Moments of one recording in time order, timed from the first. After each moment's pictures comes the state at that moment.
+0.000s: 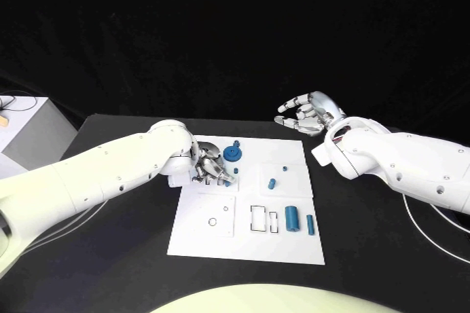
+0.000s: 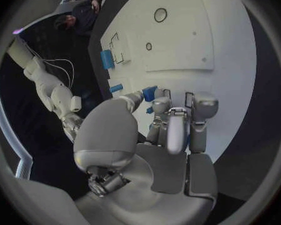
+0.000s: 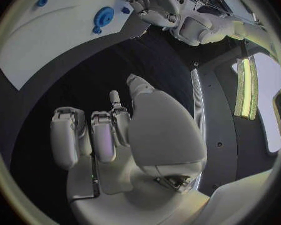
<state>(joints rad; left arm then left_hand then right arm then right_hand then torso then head) 1.14 -0.58 0.07 1.25 -1.02 0.36 -0.50 1.15 -0.10 0.45 0.28 0.07 0.81 0.09 0.67 0.77 1.18 0.02 1.16 0.94 1.46 -0.04 1.48 1.31 0.13 1.23 0.06 1.26 0.92 1.24 -0.73 -0.09 1.37 -0.77 -0.55 0.08 1.41 -0.15 0.17 0.29 0.29 0.87 0.17 0.24 0.31 1.41 0.08 1.41 1.31 1.47 0.00 1.53 1.31 0.02 1.47 0.10 1.44 1.31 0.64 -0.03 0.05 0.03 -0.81</state>
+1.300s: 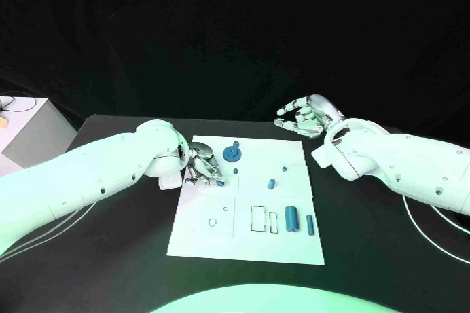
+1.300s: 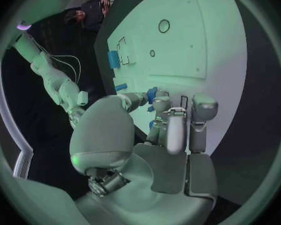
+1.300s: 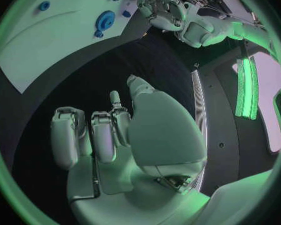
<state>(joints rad) 1.14 -0.66 0.09 1.33 -0.96 0.34 -0.50 1.14 -0.16 0.71 0.23 0.27 0.79 0.08 0.72 0.90 1.19 0.01 1.14 0.92 1.47 -0.04 1.49 1.31 0.13 1.23 0.06 1.29 0.96 1.23 -0.74 -0.09 1.37 -0.77 -0.53 0.07 1.40 -0.15 0.17 0.29 0.29 0.87 0.17 0.24 0.31 1.41 0.08 1.41 1.31 1.47 0.00 1.53 1.31 0.02 1.47 0.10 1.43 1.31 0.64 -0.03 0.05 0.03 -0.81</state>
